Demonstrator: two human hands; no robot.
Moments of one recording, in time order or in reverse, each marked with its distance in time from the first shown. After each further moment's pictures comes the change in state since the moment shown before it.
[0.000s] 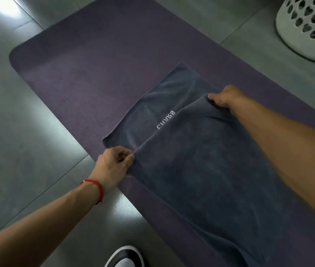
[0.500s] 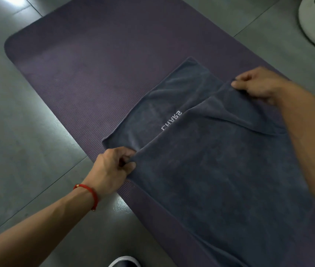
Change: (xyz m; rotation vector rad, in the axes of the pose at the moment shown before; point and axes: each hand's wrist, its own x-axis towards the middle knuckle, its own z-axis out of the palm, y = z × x) left_hand 0.008 -0.001 -0.009 0.168 -0.053 0.123; right_hand 0.039 0.015 -0.040 0.187 -0.172 -0.257
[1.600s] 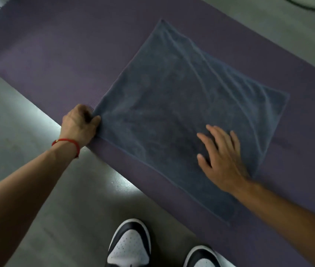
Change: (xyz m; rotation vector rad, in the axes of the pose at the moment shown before) left_hand 0.056 -0.021 -0.035 0.291 0.247 -0.083; right_hand -0.236 0.124 0.168 -0.549 0.322 -0.397
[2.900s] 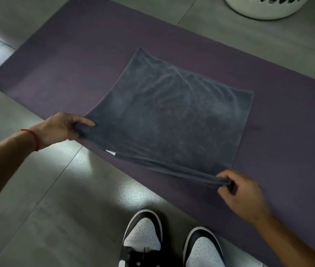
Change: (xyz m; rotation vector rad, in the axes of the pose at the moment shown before) left_hand 0.002 -0.027 -0.080 -0.131 -0.551 0.331; right_hand -0.131 -0.004 -0.044 0.594 -0.002 0.367
